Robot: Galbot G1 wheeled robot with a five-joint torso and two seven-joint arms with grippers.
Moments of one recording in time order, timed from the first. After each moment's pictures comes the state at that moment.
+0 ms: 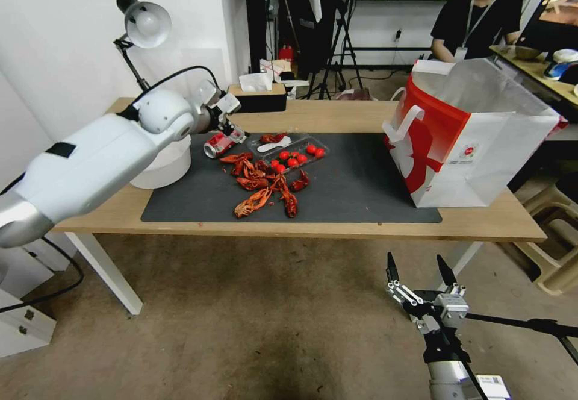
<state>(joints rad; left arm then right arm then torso) -0.15 -0.87 0.61 -1.29 -0.68 0.73 0.28 -1.85 1.24 0.45 2.09 0.23 0.44 0.21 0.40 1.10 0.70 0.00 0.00</state>
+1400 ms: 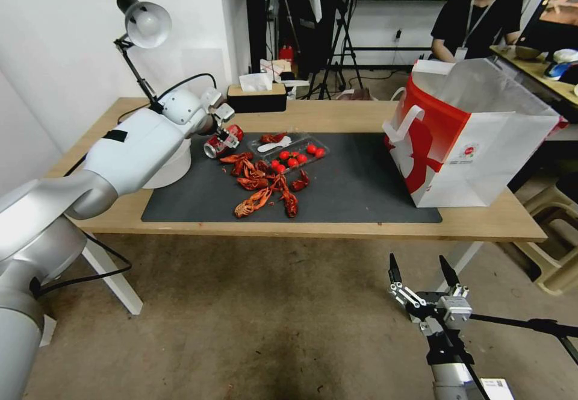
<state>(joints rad) -0.15 -1.09 0.59 -0.85 -0.54 0.74 0.37 -1.86 1.24 0.47 2.09 0.23 0.46 0.20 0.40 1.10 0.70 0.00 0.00</state>
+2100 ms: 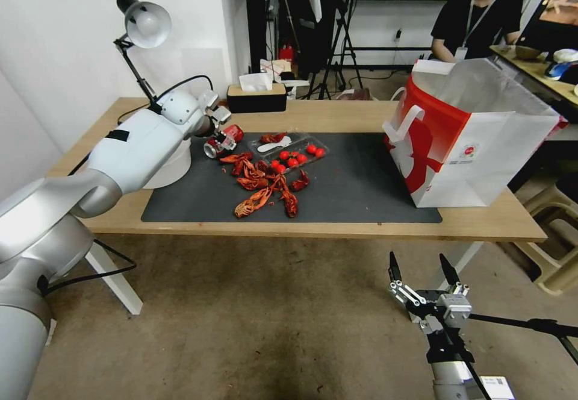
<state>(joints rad) -0.14 -1.13 0.56 -0.76 -0.51 0.74 0.43 -1.86 1.24 0.47 2.10 0.22 0.44 0.20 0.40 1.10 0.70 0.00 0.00</state>
